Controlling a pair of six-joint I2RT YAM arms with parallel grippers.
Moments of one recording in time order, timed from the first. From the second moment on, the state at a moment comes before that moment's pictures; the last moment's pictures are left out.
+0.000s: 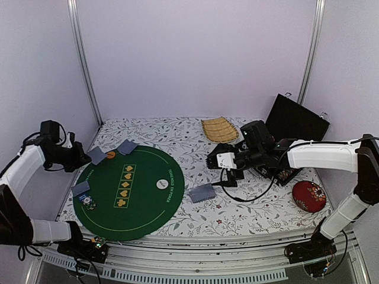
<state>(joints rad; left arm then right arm) 0.21 1.08 0.84 -0.66 0.43 -0.41 0.75 1.57 1.02 -0.12 -0.47 -0.99</state>
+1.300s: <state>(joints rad) 0.45 1.68 1.30 -1.06 0.14 0.08 0.72 1.49 0.92 -0.03 -0.56 -1.13</state>
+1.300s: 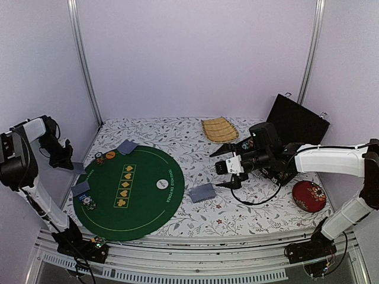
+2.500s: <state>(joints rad) 0.49 1.81 1.28 -1.03 0.11 0.14 0.72 1.51 0.94 -0.09 -0.58 -1.13</state>
